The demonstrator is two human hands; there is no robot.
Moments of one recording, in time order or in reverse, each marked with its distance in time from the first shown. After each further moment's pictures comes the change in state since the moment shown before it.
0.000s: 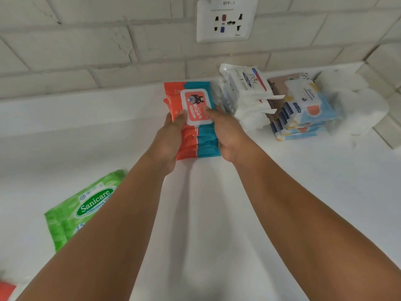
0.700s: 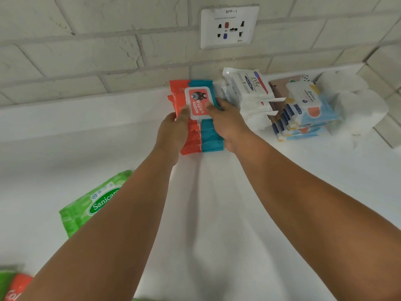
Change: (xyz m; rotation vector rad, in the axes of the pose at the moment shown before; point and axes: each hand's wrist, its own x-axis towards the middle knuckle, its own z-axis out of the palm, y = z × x) left_hand 0.007 0.020 0.006 0.300 0.211 -0.029; right_hand 0.005 -0.021 0.014 -0.309 0.183 -0.121
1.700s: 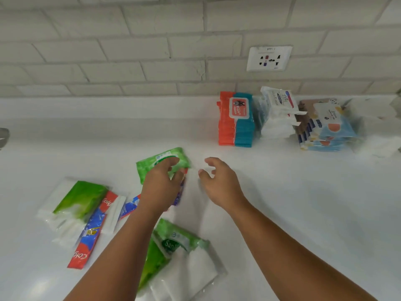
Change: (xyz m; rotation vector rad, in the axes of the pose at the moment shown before) left_hand -0.189 -0.103 -0.123 0.562 0.329 0.277; right_hand -0.223 0.032 0.027 -0.374 -0.255 -0.224
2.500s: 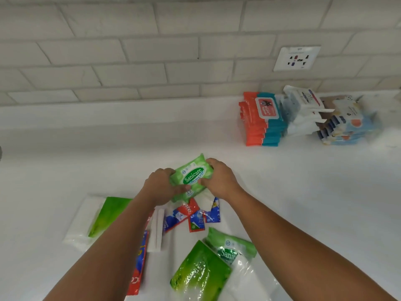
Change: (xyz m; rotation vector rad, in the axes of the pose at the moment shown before) left_hand 0.101 -0.126 -0.066 0.297 -0.500 0.029; right_hand 0.063 -0.031 0.118 -0.216 -0.063 0.060
